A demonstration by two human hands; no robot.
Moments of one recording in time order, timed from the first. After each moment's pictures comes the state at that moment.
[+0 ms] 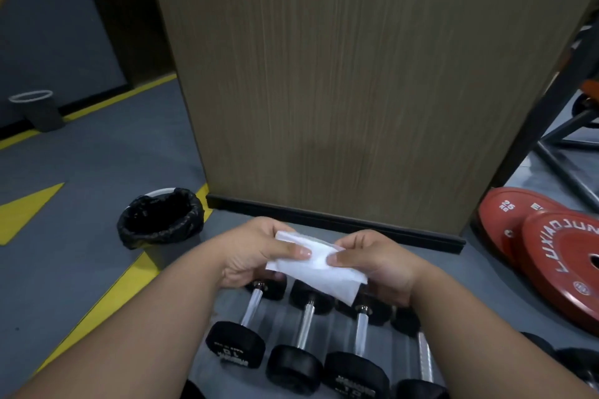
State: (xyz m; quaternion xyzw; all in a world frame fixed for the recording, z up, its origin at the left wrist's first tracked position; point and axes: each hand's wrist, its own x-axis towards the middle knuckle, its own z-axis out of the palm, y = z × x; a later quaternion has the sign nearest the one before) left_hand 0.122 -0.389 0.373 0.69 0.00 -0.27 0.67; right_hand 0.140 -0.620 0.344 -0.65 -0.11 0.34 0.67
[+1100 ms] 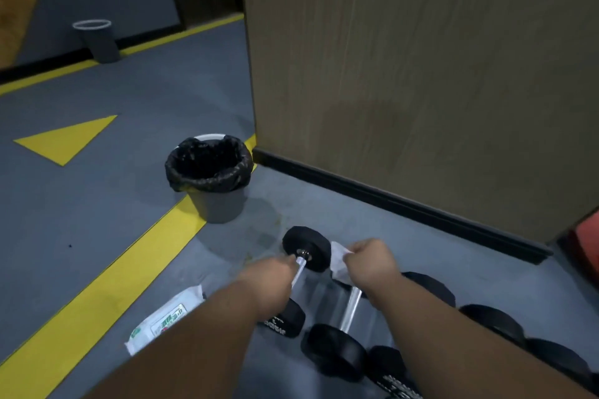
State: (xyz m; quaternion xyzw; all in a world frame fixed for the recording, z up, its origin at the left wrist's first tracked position) left_hand 0.123 -0.290 0.164 0.98 -0.05 -0.15 0.08; right_hand 0.200 -0.485 0.178 -0.88 0.08 0.19 0.43
